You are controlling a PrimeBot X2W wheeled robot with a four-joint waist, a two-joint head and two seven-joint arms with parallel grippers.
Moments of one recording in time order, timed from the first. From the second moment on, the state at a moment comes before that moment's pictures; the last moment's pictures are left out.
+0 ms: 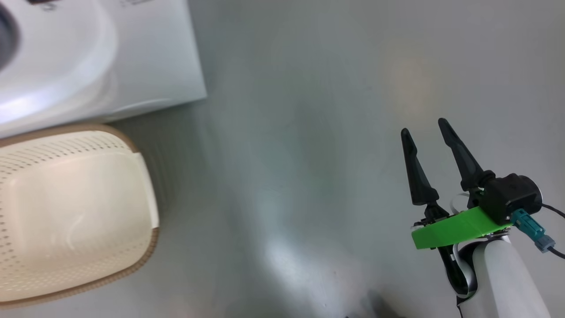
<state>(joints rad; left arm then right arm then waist) -1.21 0.55 -0.21 1.02 -0.58 -0.13 -0.26 -0.31 -0.05 0.03 0.09 0.12 0.13 -0.26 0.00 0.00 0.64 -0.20</state>
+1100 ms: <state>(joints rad) -0.30 0.26 -0.02 0.46 -0.46 -0.12 -0.26 -0.08 -0.05 0.01 0.19 0.06 0.13 -0.26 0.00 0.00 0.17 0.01</state>
